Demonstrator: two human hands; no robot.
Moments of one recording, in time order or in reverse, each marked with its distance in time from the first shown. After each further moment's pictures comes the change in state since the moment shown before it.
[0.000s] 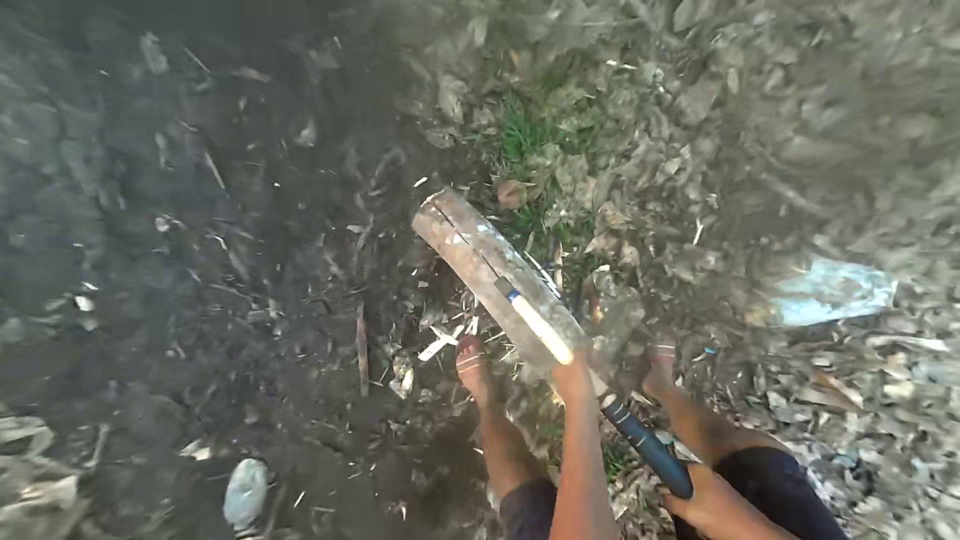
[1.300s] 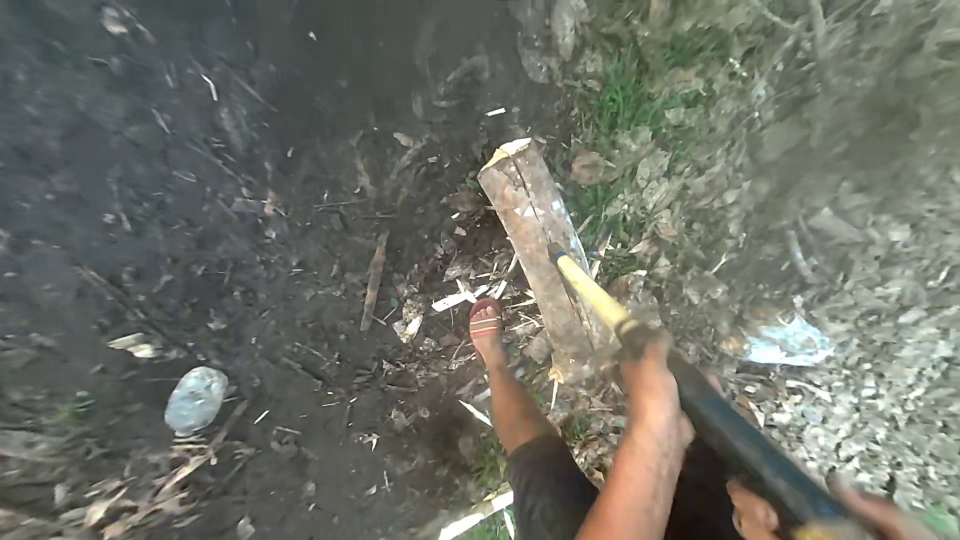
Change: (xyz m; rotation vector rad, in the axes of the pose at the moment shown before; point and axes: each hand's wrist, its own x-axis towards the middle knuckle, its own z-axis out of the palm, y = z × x) left_hand -0.082 0.185 -0.084 -0.679 -0.297 -0.505; right_hand -0.174 -0.238 0.001 1.449 -0.243 -0.356
